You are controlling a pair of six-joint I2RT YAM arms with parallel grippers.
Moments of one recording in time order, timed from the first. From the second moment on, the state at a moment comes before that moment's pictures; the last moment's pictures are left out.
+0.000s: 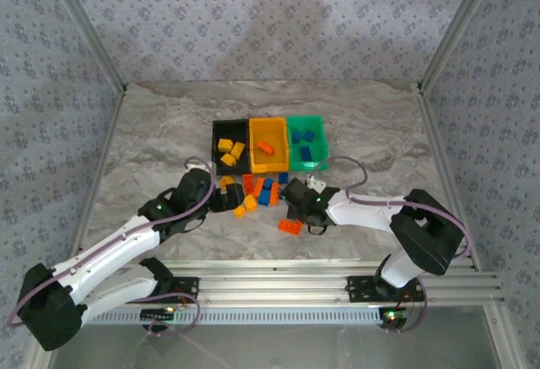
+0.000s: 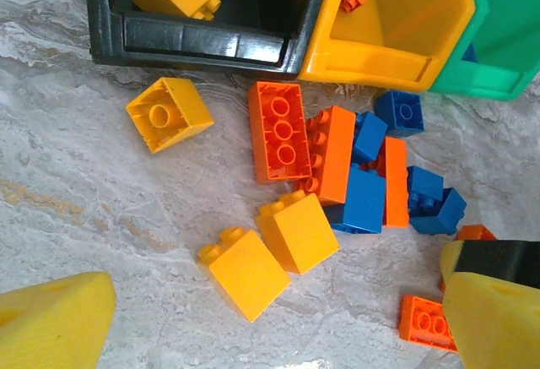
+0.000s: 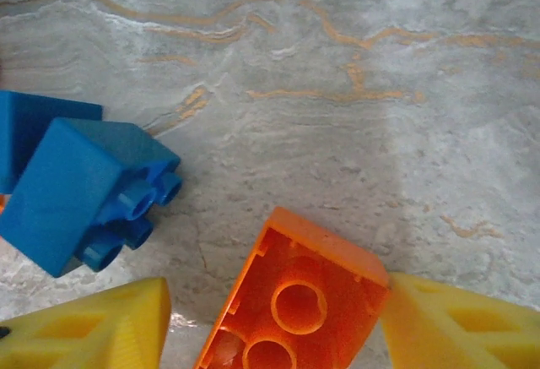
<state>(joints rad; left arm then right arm) -0.72 0.94 0.60 -0.42 -0.10 -0.75 0.90 1.53 0.76 -0.46 0.27 1.05</state>
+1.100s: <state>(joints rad) -0.72 0.83 0.48 -0.44 -0.13 -0.78 0.74 1.95 1.51 -0.48 0.23 0.55</state>
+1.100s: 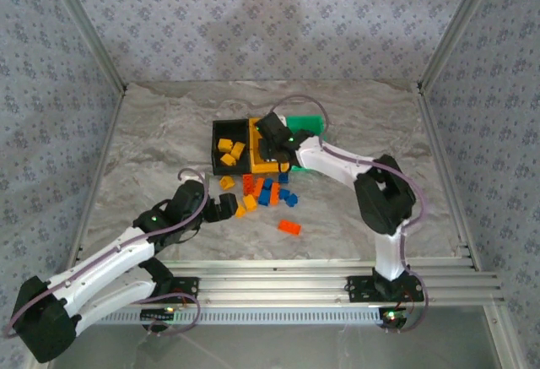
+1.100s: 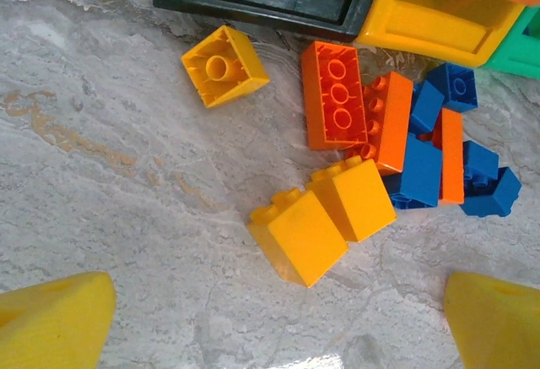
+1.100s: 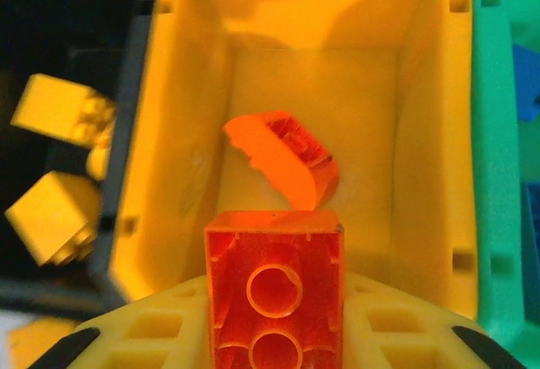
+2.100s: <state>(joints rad) -0.72 0.80 0.48 -0.46 -0.13 -0.79 0.84 1.53 1.16 -0.35 0.26 0.54</state>
